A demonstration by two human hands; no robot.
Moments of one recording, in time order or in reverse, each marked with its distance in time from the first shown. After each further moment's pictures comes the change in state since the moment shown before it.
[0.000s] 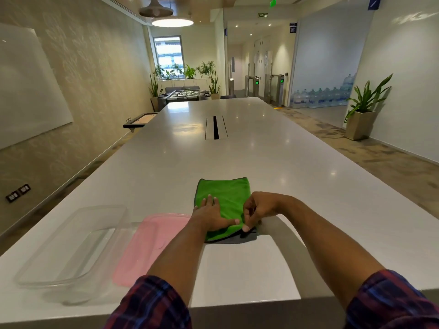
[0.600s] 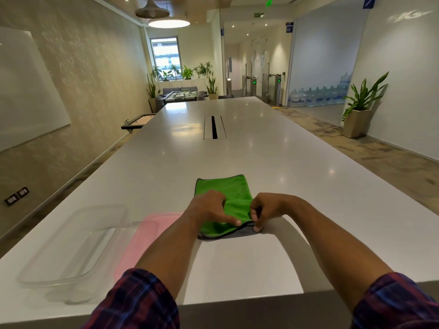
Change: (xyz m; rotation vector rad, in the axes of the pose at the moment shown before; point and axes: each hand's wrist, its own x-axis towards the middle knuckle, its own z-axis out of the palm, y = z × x) left_hand -0.012 0.004 -0.034 0.006 0.269 0.254; right_hand -0.011 0.014 0.003 -0.130 0.042 0.098
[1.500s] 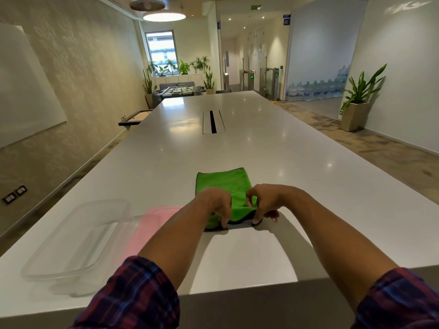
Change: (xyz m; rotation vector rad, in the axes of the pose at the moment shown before) left_hand 0.000 0.038 -0.030 0.179 -0.582 -0.092; right_hand -0.007 -0.024 0.000 0.062 -0.021 0.074
